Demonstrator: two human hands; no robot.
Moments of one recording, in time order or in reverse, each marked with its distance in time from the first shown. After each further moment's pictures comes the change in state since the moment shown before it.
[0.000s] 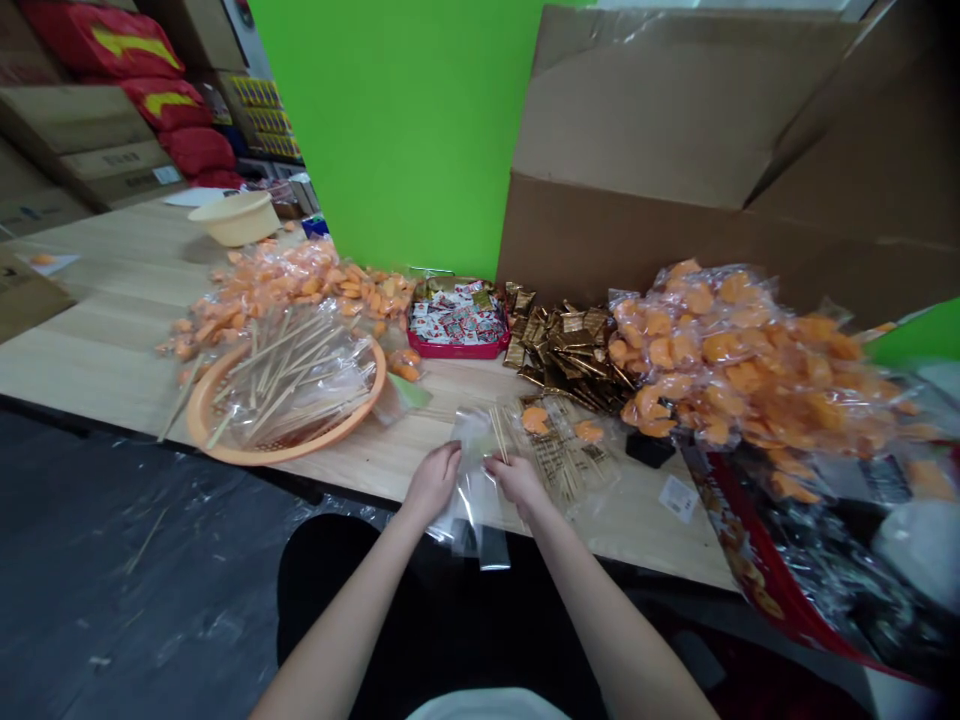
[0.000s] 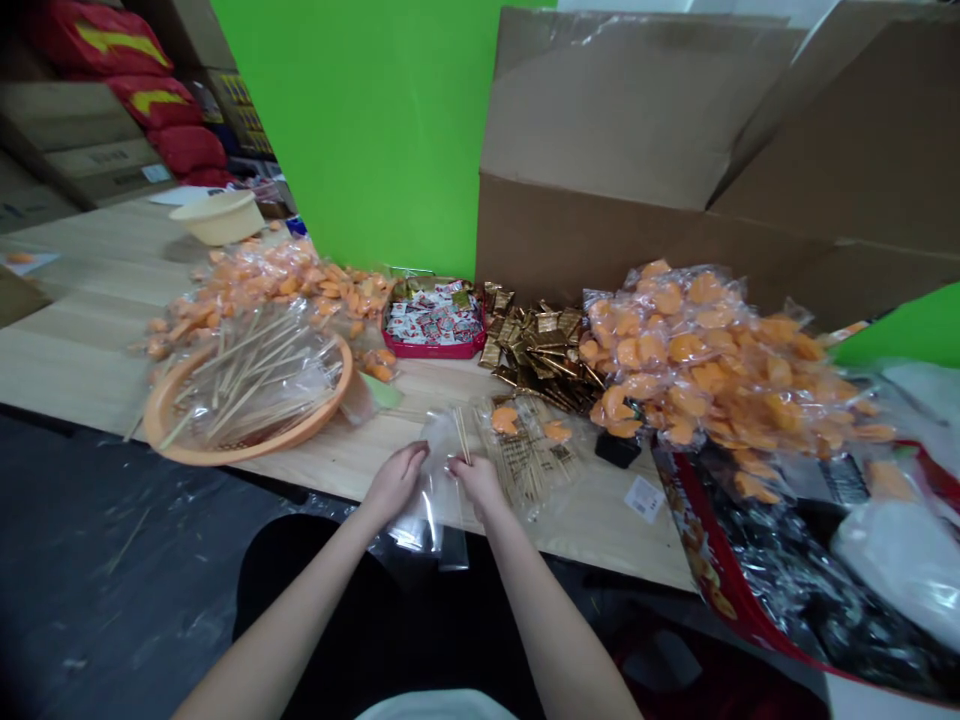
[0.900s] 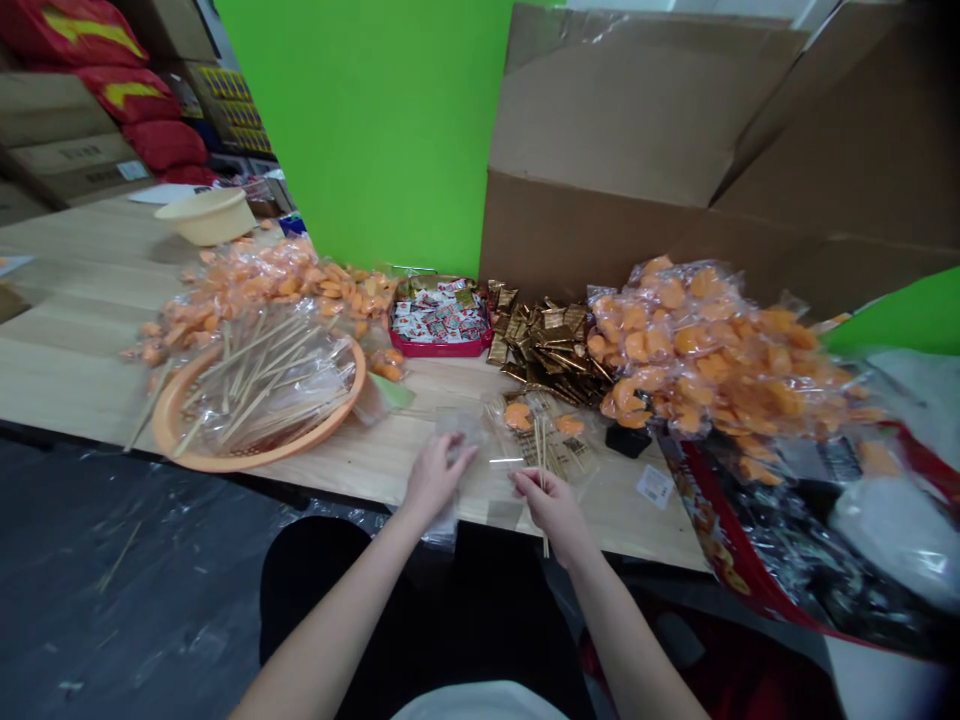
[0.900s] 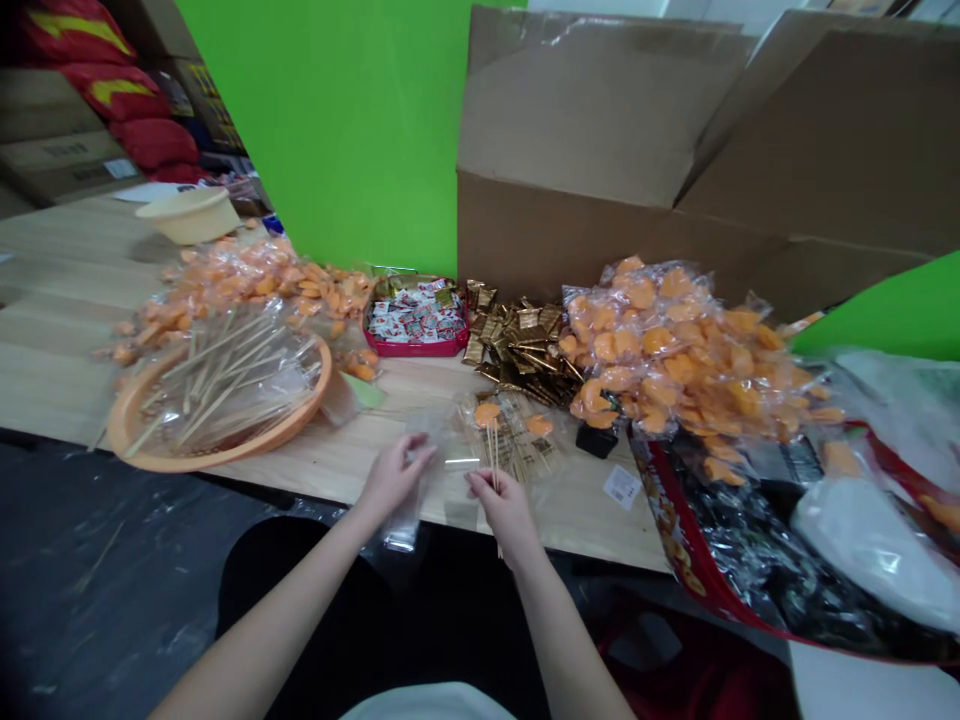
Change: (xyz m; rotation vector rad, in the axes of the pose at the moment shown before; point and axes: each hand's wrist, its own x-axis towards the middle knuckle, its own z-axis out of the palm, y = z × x) left_hand 0.008 0.045 0.005 -0.404 -0.088 -0.284; right_hand -0.067 -0.008 -0.060 0.078 0.062 -0.122
